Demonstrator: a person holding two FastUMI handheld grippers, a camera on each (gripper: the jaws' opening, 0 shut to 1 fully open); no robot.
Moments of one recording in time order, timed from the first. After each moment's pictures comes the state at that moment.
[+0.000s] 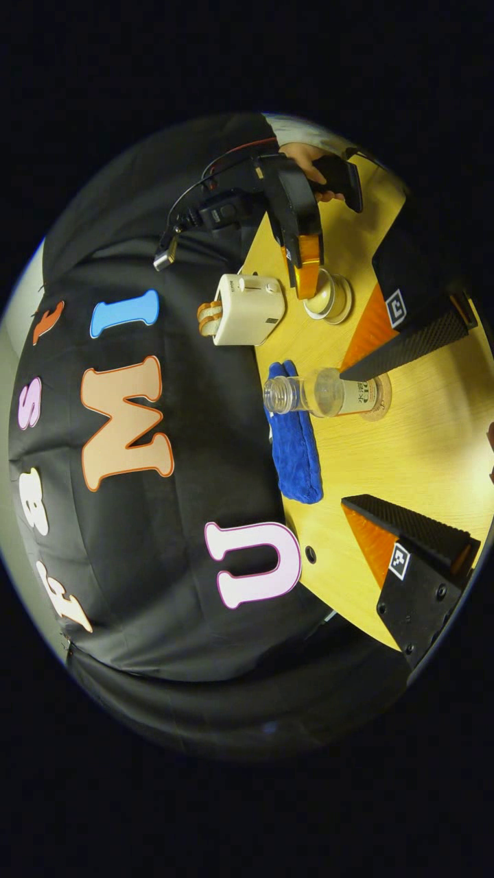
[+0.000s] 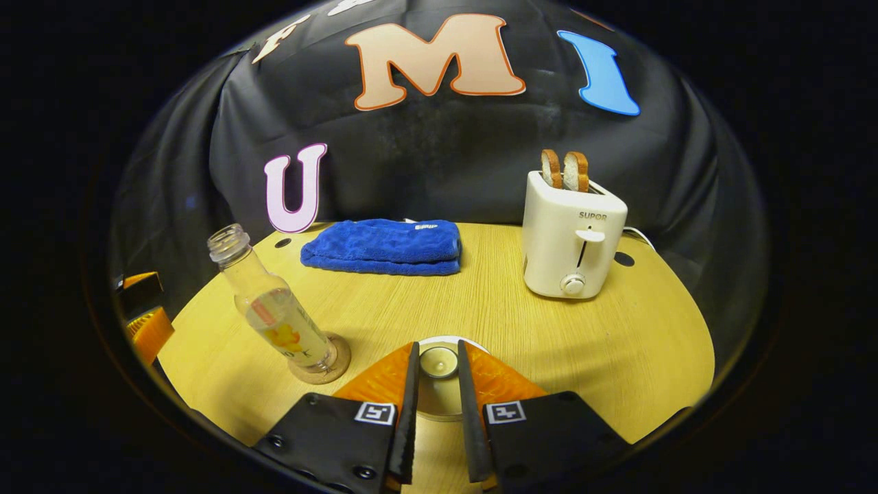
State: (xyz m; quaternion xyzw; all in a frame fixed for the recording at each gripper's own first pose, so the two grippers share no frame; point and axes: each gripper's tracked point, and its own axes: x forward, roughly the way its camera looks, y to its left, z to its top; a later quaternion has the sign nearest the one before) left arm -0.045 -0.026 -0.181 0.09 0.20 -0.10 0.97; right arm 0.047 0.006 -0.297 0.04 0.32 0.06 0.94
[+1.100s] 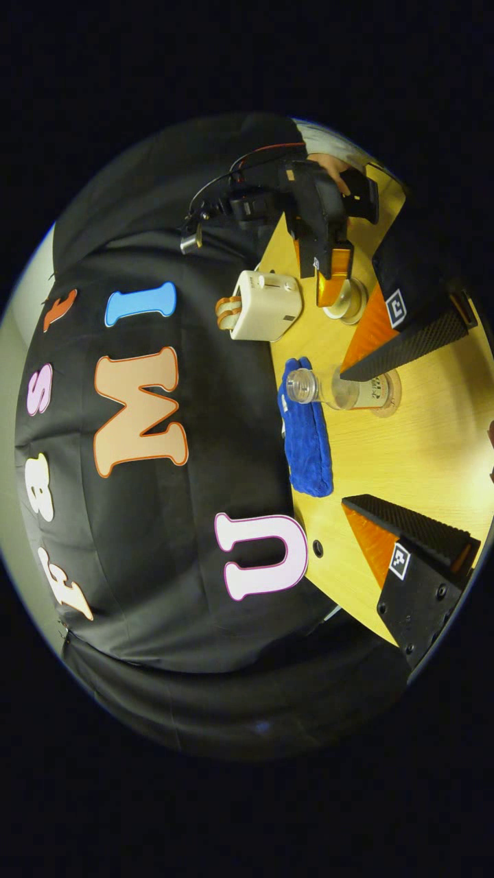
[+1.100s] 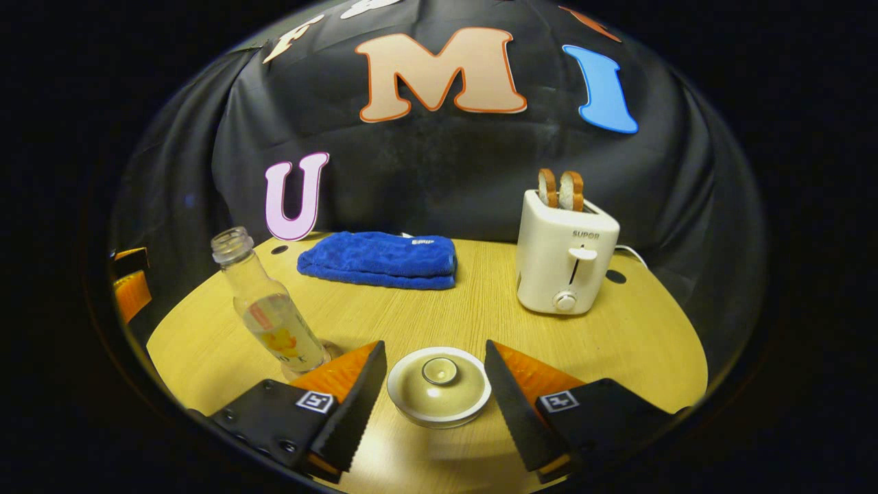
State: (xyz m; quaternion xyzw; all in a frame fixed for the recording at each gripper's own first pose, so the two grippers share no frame) left arm -0.033 -0.023 -0.152 0.06 0.18 -0.09 0.98; right arm 0.046 -0.001 -0.269 0.02 0.27 0.04 0.96
